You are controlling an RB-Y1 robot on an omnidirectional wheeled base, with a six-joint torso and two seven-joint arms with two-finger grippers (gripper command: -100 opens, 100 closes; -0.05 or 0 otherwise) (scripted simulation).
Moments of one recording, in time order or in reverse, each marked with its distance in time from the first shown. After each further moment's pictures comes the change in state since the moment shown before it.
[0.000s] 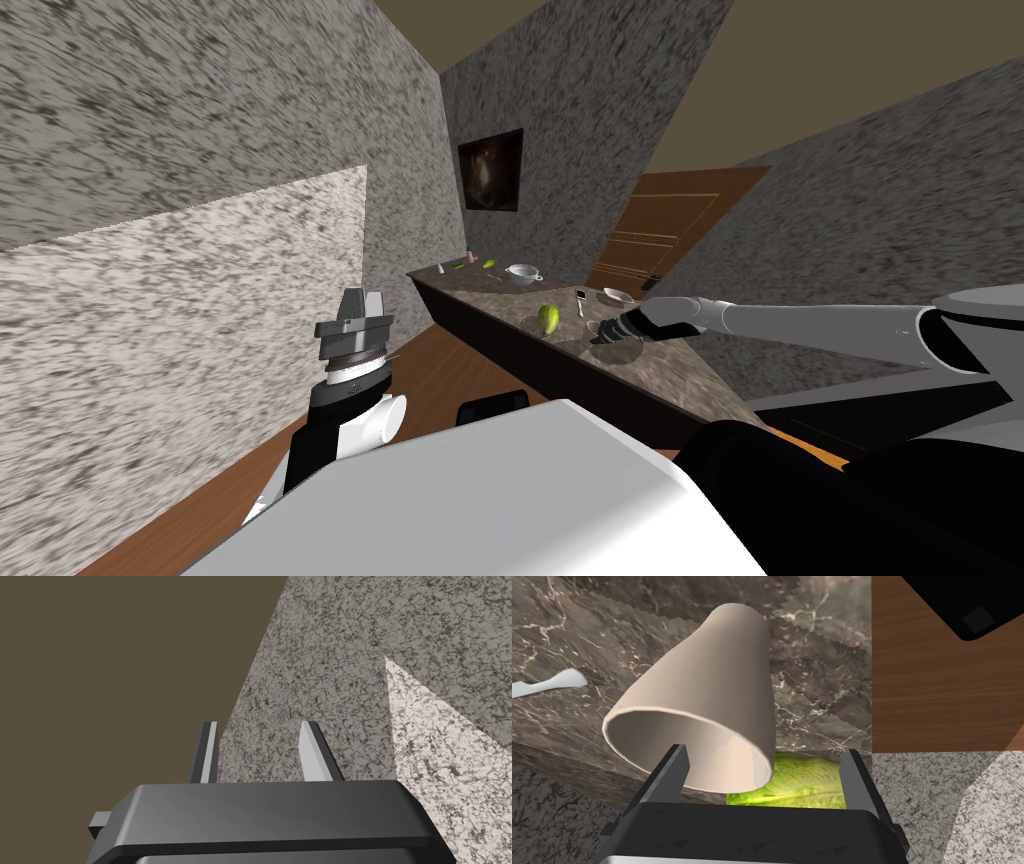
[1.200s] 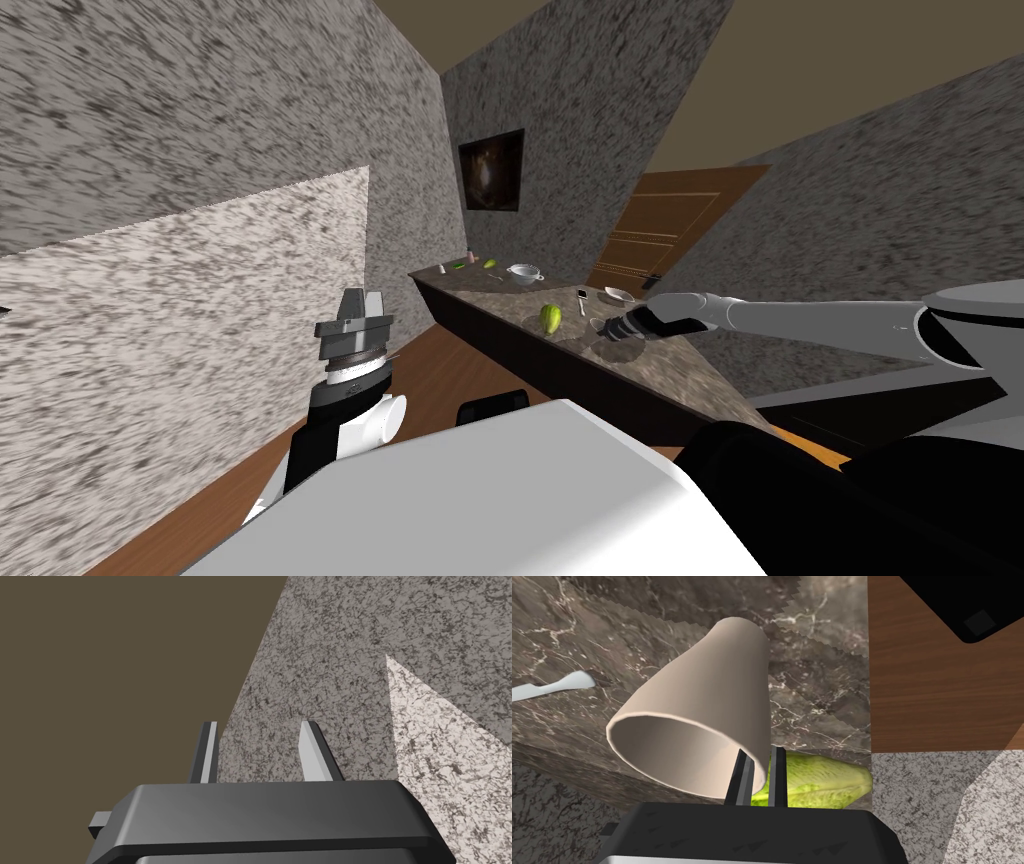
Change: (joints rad) left arm 0.000 0.000 0.000 0.000 0.000 0.000 0.000; right arm 0.028 -0.016 -0.014 0.099 -0.108 -0.066 0.115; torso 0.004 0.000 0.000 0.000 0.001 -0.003
